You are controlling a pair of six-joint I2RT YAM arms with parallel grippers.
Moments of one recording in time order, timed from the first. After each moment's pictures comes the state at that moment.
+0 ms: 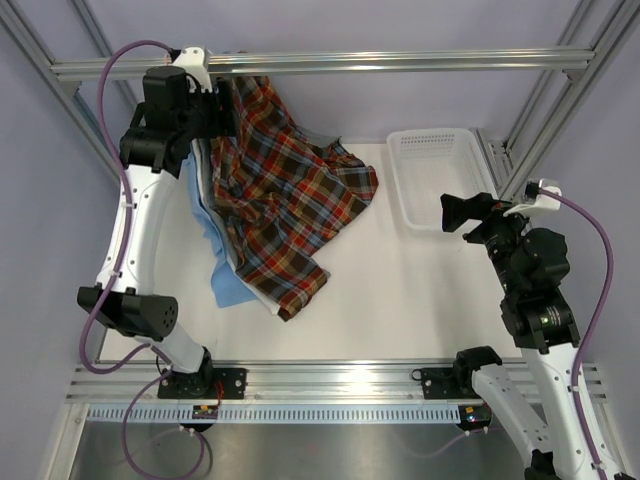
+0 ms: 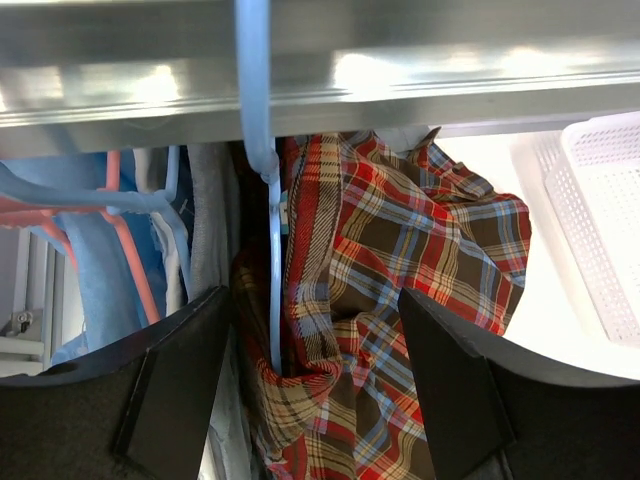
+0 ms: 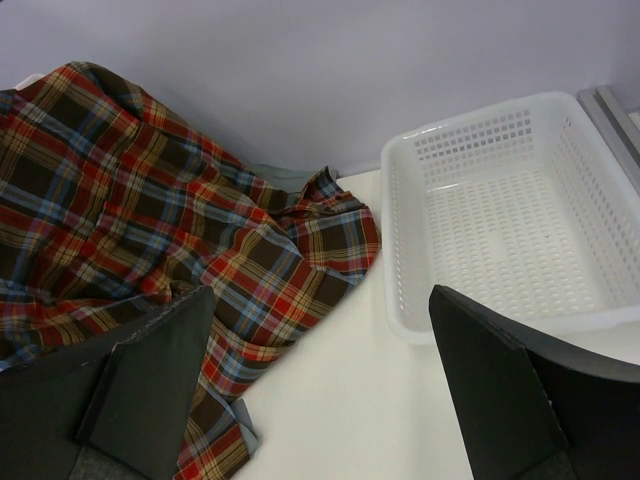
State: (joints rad) left arm -0.16 1.62 2.04 -0.78 0.03 -0.11; right arm 0.20 0.62 0.94 -0.30 0.04 0.40
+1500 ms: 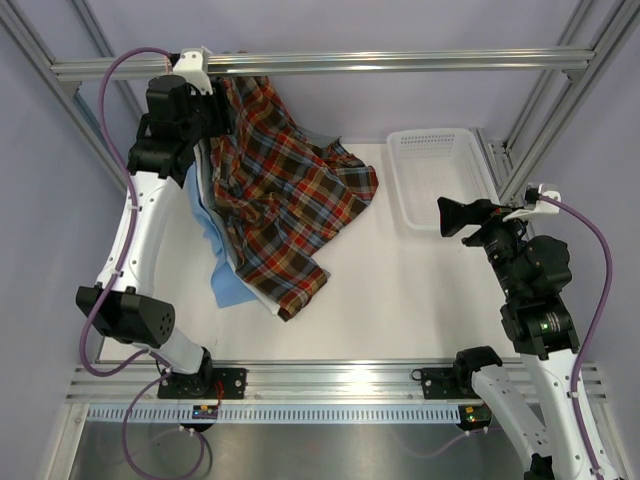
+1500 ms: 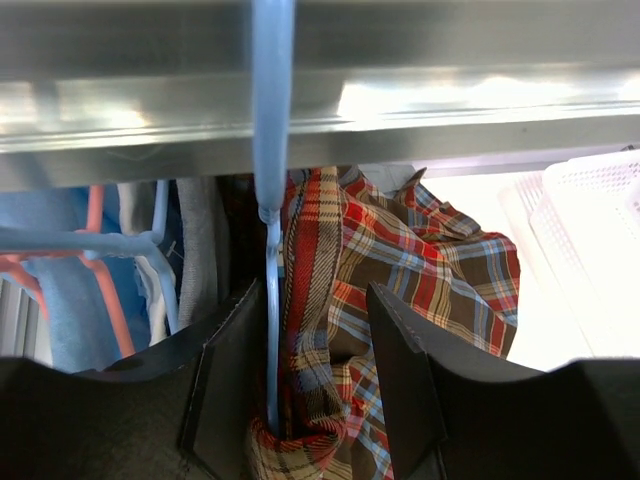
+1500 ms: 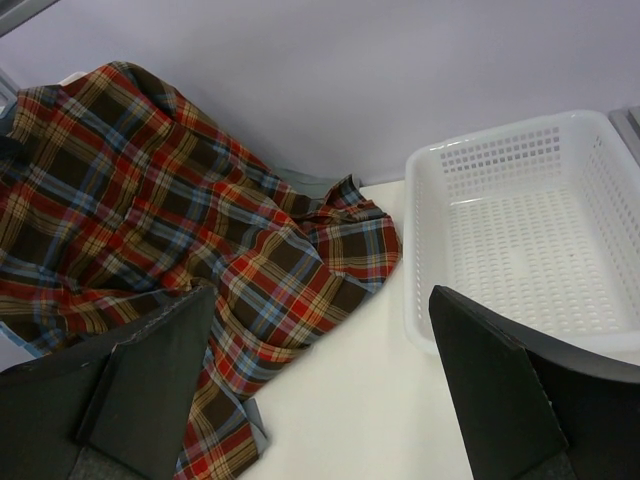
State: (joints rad) left arm -0.14 1.58 1.84 -0.52 0.06 -0.13; right arm 0.20 0.58 0.90 -0.25 -0.01 0.40
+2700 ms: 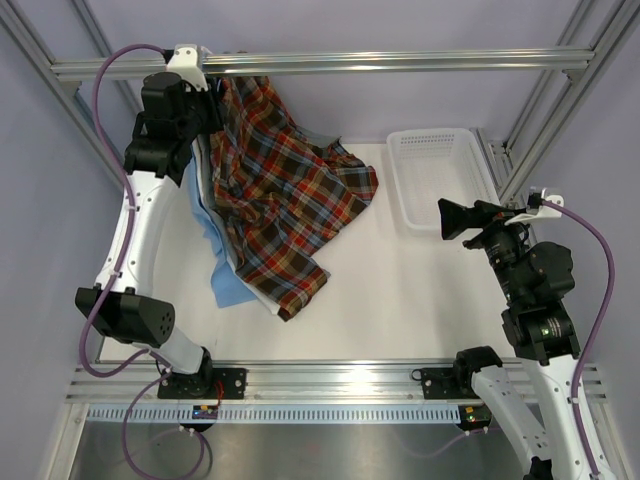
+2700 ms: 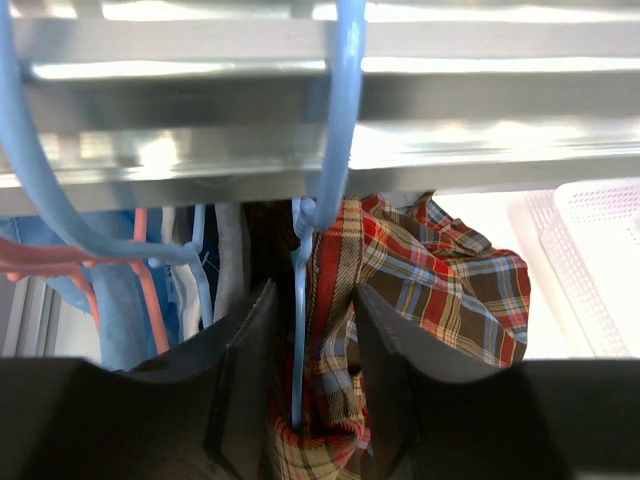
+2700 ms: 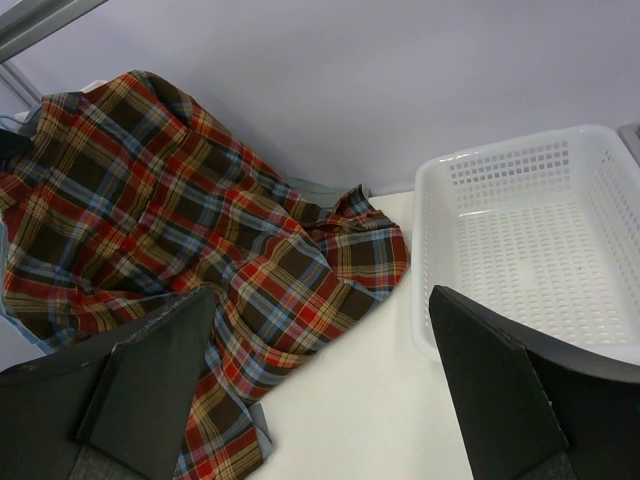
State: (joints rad) left arm -0.13 1.57 1.86 -0.51 0.03 -0.13; right arm 0.20 0.55 0.89 -0.23 -0.03 0.40
